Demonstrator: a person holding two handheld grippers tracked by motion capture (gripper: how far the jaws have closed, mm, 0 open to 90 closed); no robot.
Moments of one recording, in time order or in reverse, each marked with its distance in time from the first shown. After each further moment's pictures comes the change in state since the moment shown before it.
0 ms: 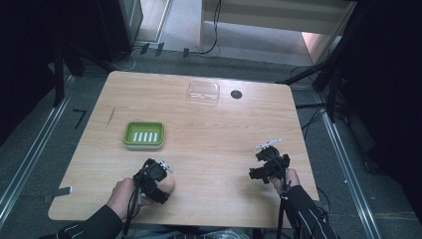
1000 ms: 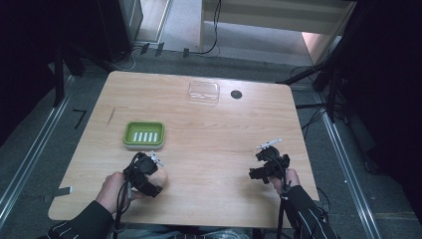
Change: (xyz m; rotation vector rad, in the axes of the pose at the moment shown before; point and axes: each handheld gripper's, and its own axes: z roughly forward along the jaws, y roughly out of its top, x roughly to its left) left arm 0.023 -0.007 -0.019 -0.038 0.007 -0.009; right arm 0.000 0.000 0.000 0.000 0.003 0.001
